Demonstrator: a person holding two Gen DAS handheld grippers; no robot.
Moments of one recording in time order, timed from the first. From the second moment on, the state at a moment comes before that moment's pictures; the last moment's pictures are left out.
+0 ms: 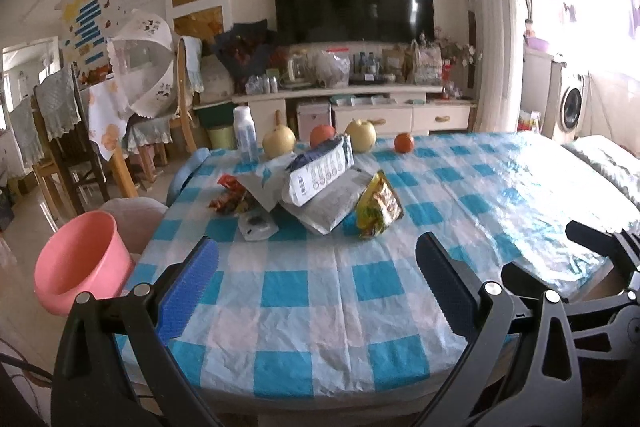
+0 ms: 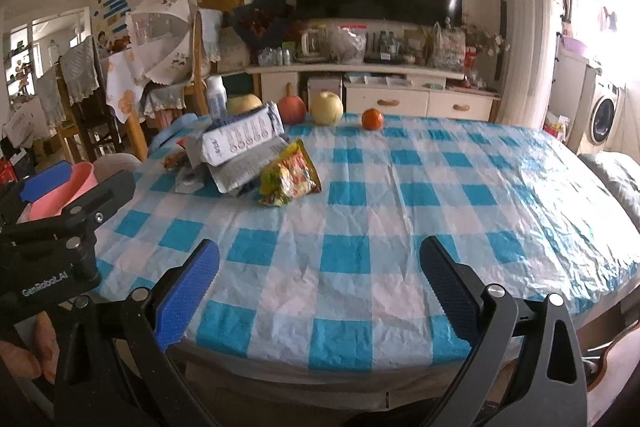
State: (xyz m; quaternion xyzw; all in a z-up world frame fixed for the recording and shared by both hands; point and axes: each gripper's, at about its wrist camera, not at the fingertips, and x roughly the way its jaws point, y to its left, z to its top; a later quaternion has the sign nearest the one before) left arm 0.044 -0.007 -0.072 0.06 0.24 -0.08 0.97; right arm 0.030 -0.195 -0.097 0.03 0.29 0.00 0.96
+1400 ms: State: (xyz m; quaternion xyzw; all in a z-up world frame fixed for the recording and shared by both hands) left arm 0.204 -0.013 -0.080 0.13 0.31 -0.15 0.93; right arm 0.221 -0.230 -0.173 0.21 0.41 0.15 0.88
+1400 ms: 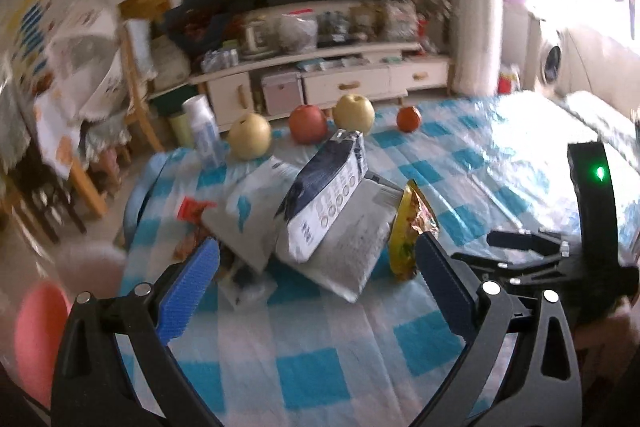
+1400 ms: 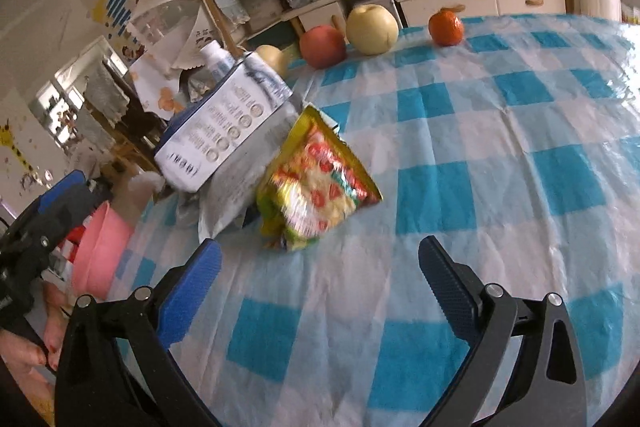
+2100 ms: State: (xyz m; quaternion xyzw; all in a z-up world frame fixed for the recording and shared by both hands) left arm 0.307 -0.046 -0.122 0.20 0.39 -0.14 0.89; right arm 0.273 -0.211 -0.192 0.21 0.45 0.16 0.85
